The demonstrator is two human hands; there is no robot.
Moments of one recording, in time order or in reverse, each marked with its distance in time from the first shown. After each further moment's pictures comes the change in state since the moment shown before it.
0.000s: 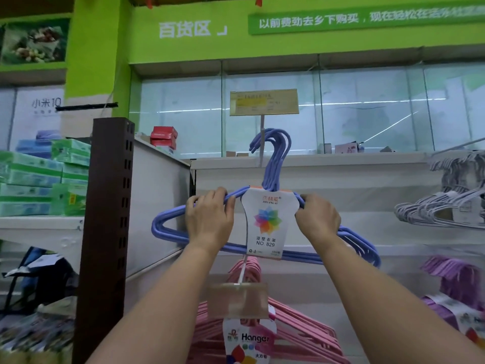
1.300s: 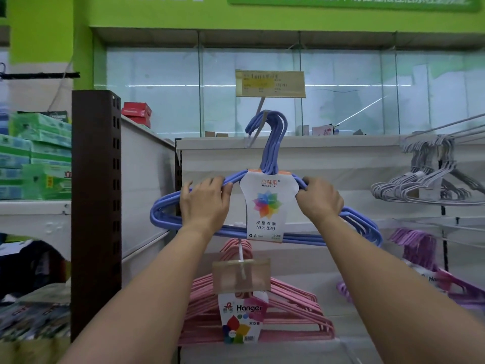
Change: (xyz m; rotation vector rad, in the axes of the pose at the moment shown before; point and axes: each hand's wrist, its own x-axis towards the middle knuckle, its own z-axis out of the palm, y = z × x) left_hand -0.006 -0.007 -0.002 0.006 -0.129 0.082; right_hand -0.015 0.001 -0.019 -0.055 -0.004 0.103
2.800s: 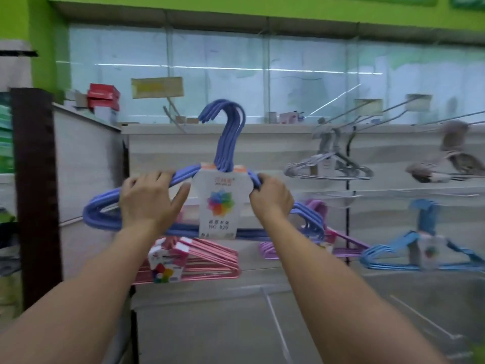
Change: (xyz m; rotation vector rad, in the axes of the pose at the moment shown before) left_hand -0.111 0.132 -0.103 0.081 0.128 0.084; right_hand -0.090 0.102 -0.143 0.115 -0.046 -0.037
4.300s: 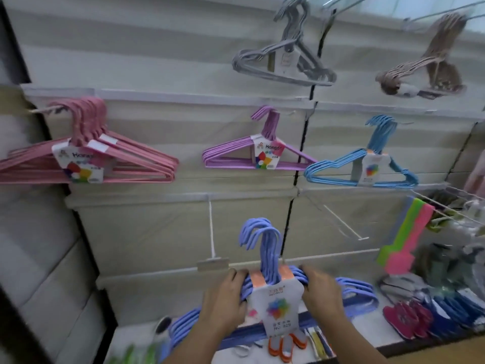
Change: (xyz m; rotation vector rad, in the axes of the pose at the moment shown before) left_hand -0.325 0.286 0.081 -0.582 -1.136 -0.083; right_hand -0.223 0.389 -0.041 -0.476 -0.550 0.189
